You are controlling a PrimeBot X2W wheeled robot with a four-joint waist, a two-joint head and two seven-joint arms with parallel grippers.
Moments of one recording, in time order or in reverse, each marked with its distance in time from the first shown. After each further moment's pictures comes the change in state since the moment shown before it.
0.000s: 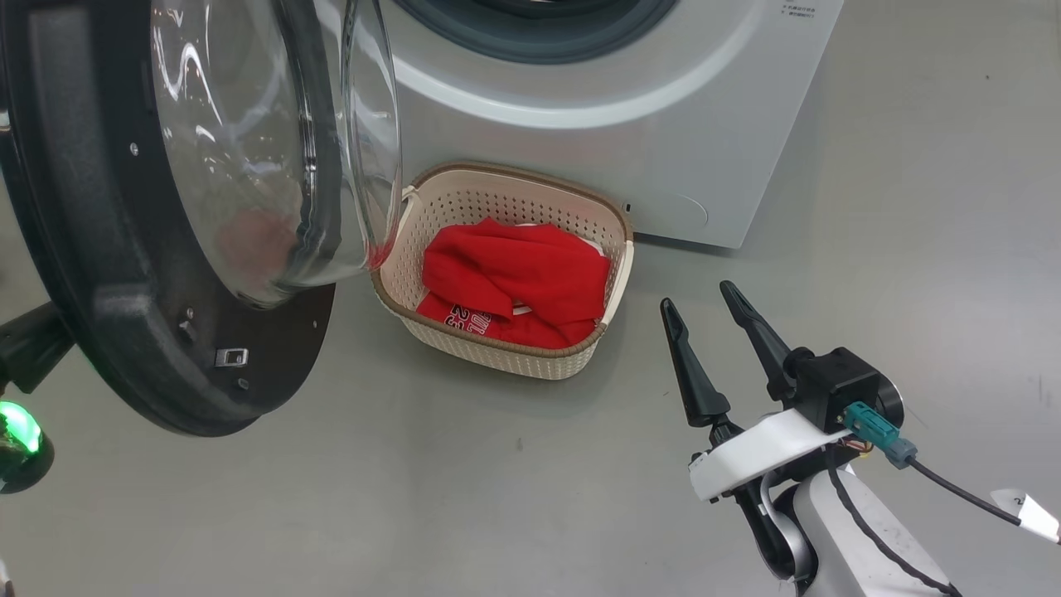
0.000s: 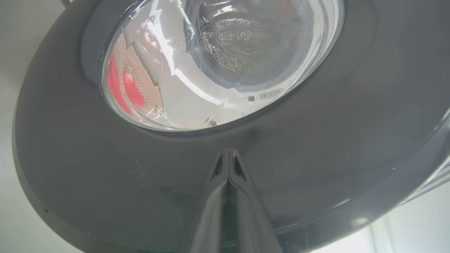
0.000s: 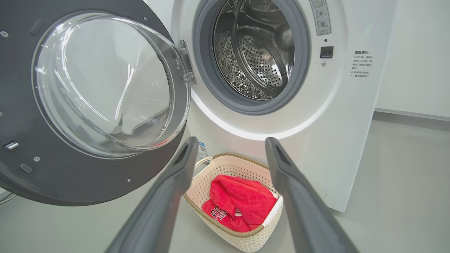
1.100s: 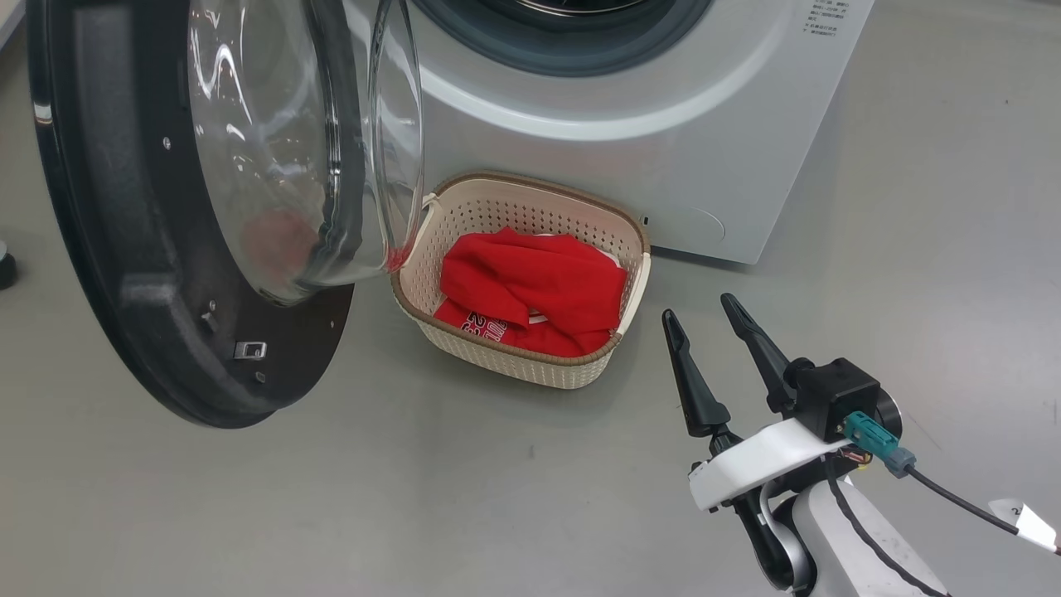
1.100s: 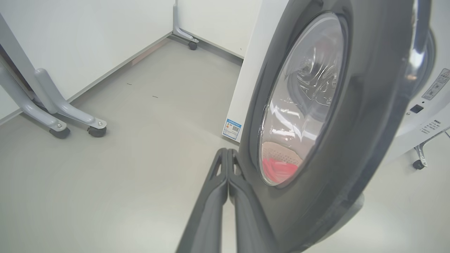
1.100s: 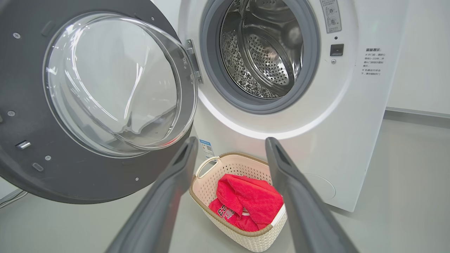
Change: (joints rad) left arm 0.363 0.198 -0.286 -0.640 0.519 -0.001 -0.591; right arm 0.021 0.005 -0.006 0.006 0.009 -0.005 -0.002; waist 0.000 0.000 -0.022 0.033
